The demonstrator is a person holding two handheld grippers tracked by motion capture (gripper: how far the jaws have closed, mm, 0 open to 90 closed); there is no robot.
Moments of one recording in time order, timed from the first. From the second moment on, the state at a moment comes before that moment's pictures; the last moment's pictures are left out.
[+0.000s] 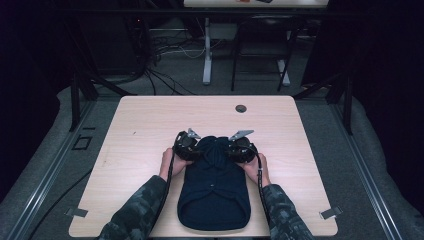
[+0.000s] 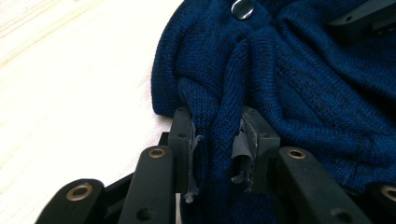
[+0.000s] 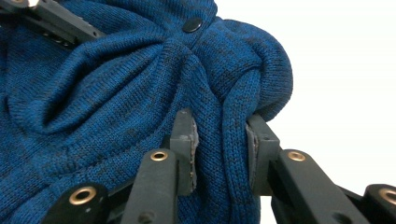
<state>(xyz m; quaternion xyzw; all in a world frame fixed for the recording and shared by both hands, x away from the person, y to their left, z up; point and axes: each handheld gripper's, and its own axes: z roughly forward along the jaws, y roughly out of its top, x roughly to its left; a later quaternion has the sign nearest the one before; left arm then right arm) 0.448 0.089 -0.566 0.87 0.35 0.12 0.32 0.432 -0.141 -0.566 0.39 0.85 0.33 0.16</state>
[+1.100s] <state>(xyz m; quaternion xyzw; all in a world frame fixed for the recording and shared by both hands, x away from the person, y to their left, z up) 0.435 0.100 -0.553 0.85 0.32 0.11 0.40 0.389 -0.152 -0.538 0.31 0.83 0.39 0.25</state>
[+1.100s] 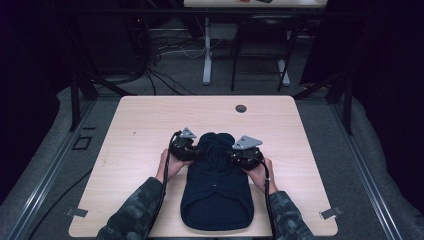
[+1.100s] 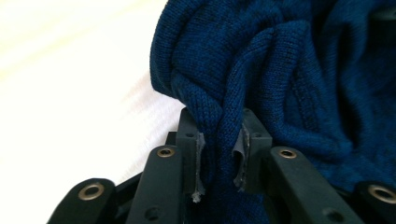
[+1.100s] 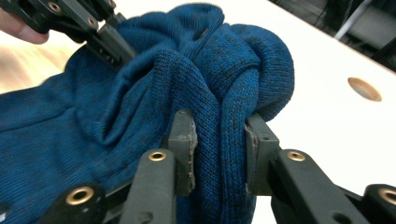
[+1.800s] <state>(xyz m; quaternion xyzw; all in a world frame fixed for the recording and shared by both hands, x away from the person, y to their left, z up) 0.407 0.095 -0.535 0.84 0.22 0.22 0.43 0.403 -0.176 -0.536 0.39 0.82 0.42 0.10</state>
